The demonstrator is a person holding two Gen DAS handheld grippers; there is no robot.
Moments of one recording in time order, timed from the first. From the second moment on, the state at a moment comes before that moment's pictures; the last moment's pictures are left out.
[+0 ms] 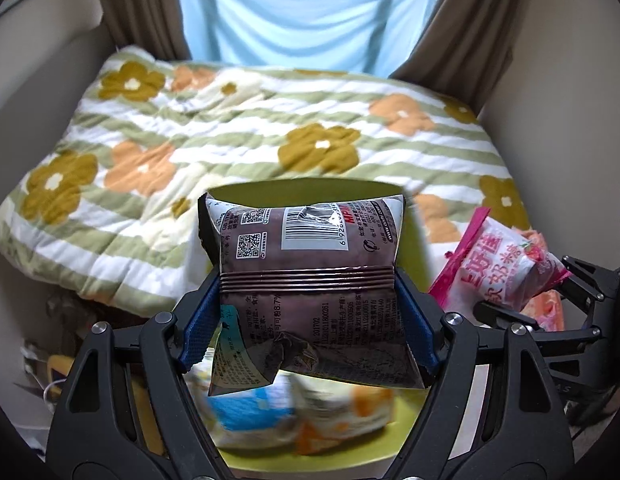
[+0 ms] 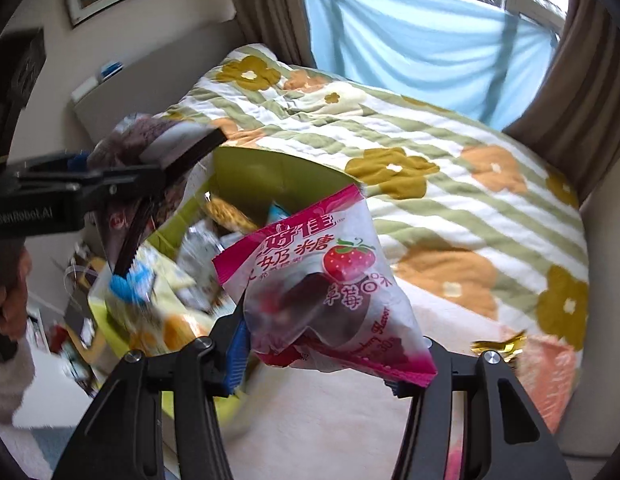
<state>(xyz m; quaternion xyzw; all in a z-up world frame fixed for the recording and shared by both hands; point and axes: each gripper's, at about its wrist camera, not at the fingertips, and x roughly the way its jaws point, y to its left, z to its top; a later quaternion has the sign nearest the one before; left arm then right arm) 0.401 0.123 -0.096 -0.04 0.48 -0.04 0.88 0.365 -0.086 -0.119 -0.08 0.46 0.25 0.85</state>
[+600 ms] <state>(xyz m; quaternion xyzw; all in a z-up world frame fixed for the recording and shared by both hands) 0.426 0.164 -0.158 -0.06 0.50 -0.10 0.86 0.373 -0.035 -0.145 -0.05 0.51 0.15 0.85</state>
